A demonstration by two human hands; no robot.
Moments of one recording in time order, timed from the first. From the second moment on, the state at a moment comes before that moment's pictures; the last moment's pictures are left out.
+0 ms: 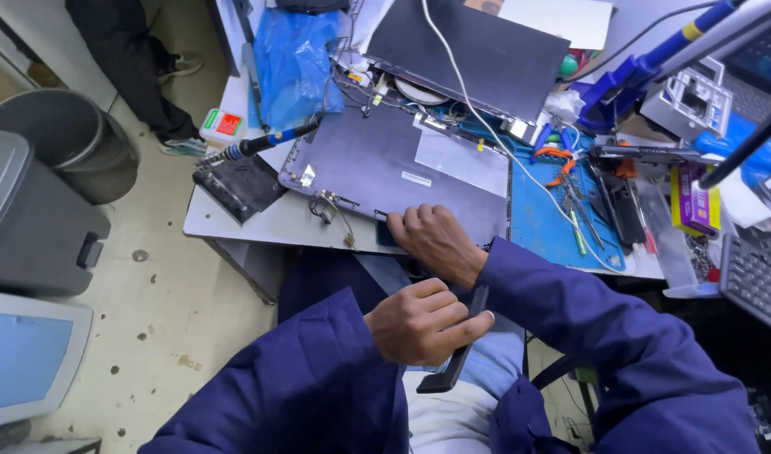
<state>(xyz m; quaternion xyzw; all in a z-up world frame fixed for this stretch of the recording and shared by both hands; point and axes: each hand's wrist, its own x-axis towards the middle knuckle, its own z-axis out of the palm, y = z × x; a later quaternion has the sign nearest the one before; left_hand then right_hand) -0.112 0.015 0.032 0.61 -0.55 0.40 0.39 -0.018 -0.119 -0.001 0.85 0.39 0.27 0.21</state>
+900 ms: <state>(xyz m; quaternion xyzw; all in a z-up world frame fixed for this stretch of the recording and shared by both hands) -0.131 0.023 0.059 0.64 -0.60 0.35 0.33 -0.123 -0.235 -0.011 0.89 0.36 0.16 0.24</state>
